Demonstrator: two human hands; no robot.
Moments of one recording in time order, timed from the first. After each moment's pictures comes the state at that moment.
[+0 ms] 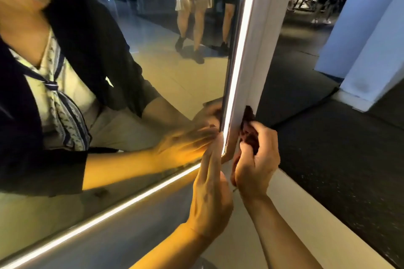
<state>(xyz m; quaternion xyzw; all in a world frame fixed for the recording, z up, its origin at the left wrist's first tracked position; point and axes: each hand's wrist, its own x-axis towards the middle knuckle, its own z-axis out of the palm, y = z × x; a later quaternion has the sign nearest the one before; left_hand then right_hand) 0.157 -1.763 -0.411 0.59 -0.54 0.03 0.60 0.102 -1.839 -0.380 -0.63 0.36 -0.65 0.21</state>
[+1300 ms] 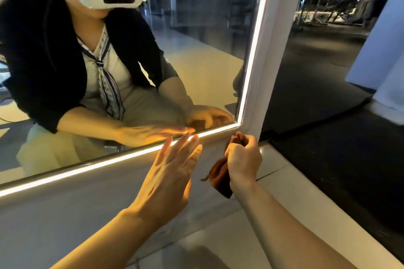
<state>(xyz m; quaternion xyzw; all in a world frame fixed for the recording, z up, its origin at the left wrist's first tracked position) 0.211 -1.635 -0.406 0.72 -0.64 0.19 0.18 0.110 -1.772 -0.399 -0.54 0.52 -0.44 0.50</state>
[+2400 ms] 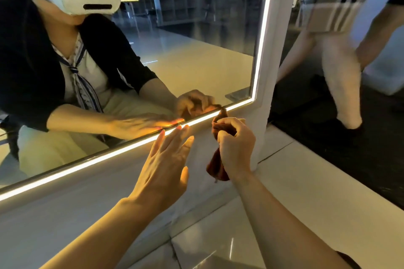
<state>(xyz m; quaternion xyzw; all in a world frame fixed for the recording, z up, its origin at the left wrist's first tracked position) 0.245 -1.555 -0.398 0.74 -0.64 0.18 0.13 0.136 -1.681 -0.402 -0.63 0.40 -0.53 0.40</state>
